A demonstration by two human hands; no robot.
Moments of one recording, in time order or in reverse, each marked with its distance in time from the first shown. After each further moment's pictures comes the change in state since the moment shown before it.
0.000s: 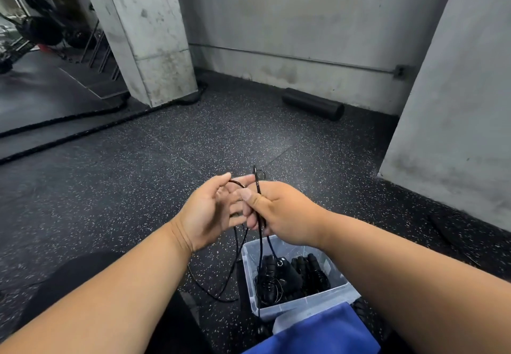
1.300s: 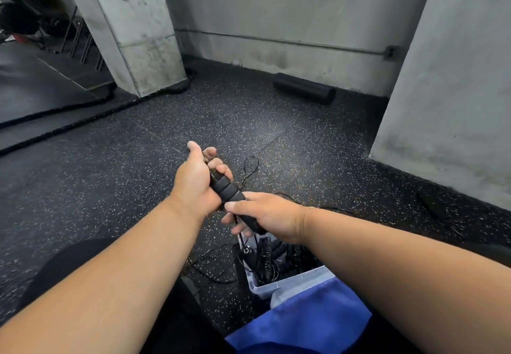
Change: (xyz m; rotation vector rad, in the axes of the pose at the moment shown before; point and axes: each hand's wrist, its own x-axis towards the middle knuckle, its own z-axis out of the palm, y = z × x) left_hand 0.016 0.020 0.024 -0.517 0.532 0.138; right_hand 0.006 0.048 0.036 0.446 -0.175 0.282
